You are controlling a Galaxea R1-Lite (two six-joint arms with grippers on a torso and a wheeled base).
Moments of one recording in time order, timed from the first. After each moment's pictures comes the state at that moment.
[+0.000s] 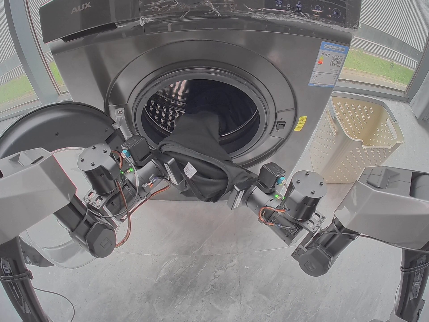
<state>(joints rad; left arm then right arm) -0.43 2.06 -0.76 -1.55 -0.22 -0.15 0.70 2.25 -0.88 -1.55 -0.09 0.16</state>
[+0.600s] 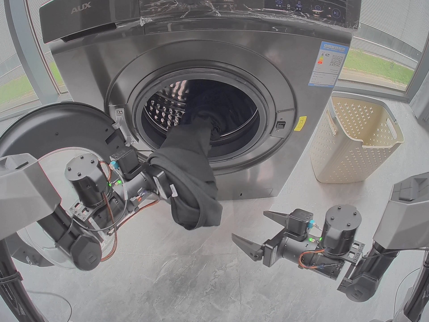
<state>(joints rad) -0.43 1.98 -0.61 -1.55 -0.20 -0.14 0.72 2.07 -0.39 -1.54 0.04 0.09</state>
